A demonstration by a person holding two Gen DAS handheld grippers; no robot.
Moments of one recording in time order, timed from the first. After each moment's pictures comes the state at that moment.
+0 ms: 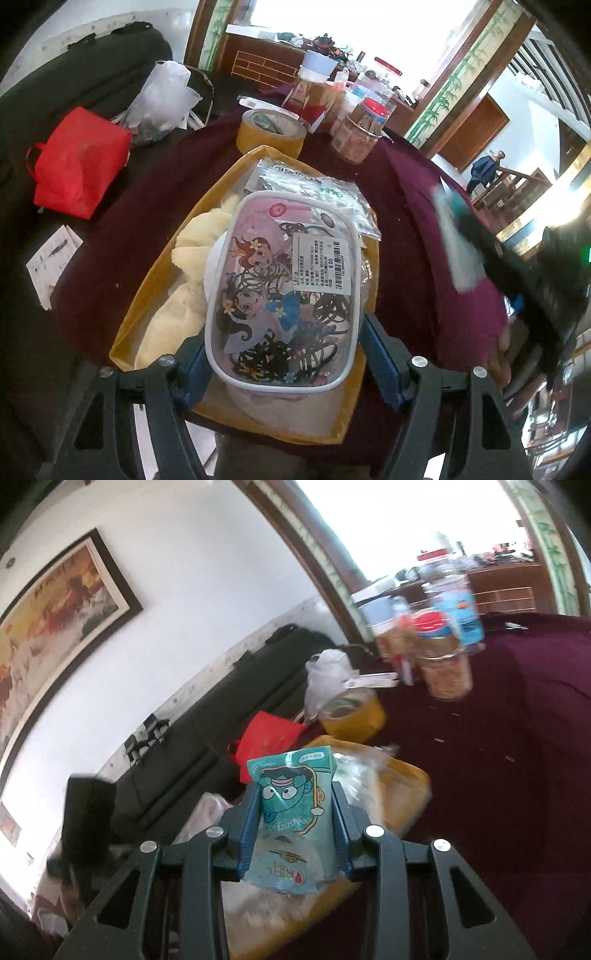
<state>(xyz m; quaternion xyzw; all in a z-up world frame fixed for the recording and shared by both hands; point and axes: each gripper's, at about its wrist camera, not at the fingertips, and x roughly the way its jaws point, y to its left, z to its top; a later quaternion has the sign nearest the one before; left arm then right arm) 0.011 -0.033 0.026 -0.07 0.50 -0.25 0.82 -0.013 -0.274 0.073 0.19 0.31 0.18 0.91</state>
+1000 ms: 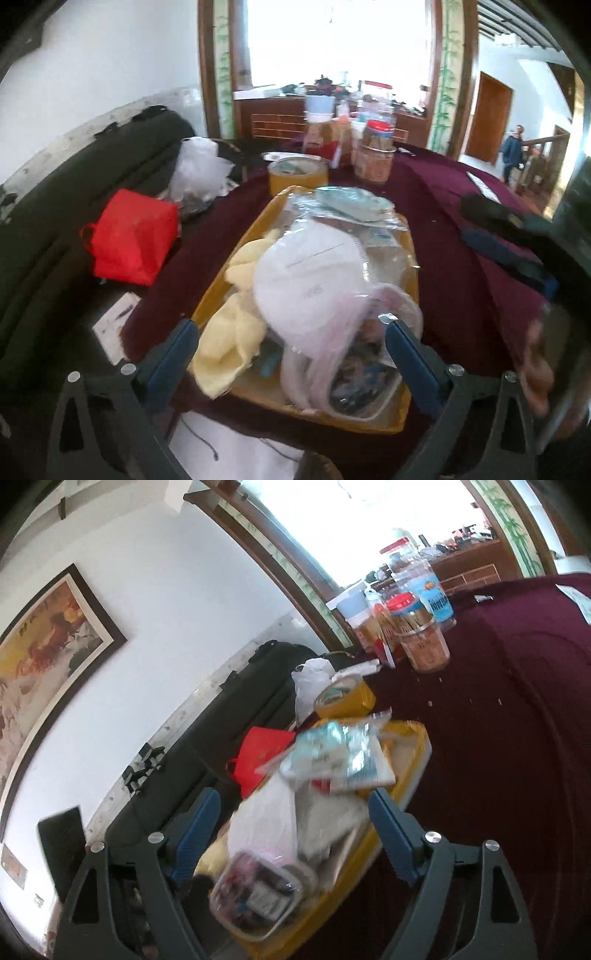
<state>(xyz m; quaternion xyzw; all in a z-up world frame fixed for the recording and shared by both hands) -0.055 -0.029 0.032 0.06 0.38 -0.18 0.91 -0.075 -0.267 0.044 0.26 0.28 0.13 0.91</state>
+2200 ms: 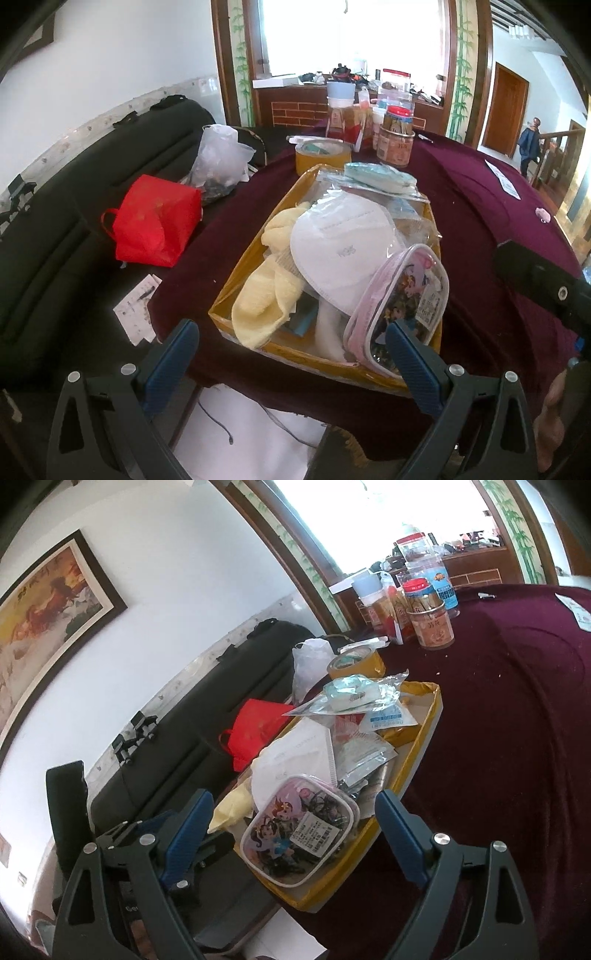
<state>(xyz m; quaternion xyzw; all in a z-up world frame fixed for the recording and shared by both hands) -0.071 -0.009 0.021 0.07 0.40 -0.14 0.91 -0.111 -0.210 0.043 0.22 0.31 0.12 0.92</state>
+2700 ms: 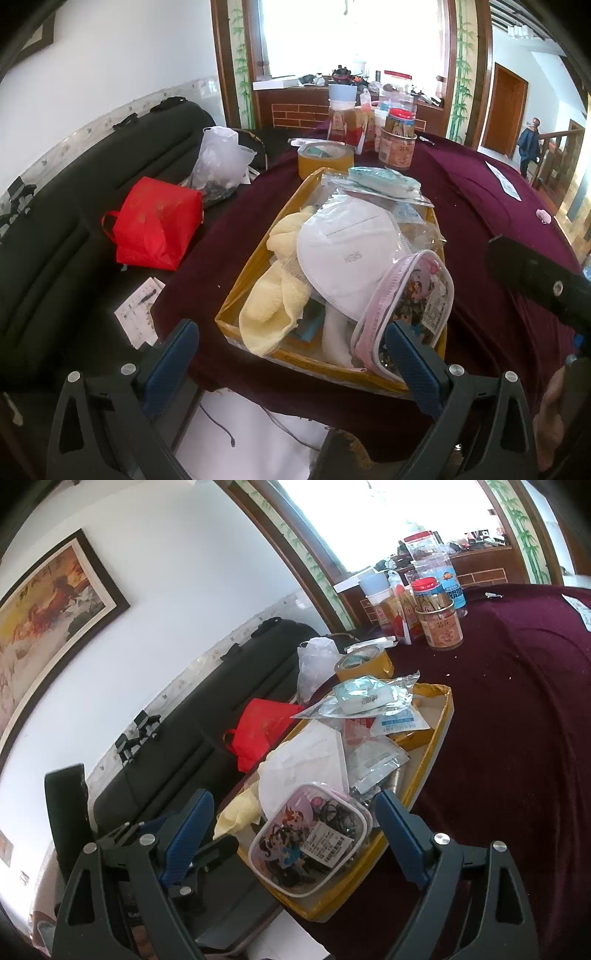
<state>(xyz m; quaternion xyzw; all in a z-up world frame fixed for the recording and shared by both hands) -0.066 -0.006 0.023 0.07 0.39 -0.14 0.91 -0.101 -0.202 0.045 0.22 0.31 0.13 0.92</state>
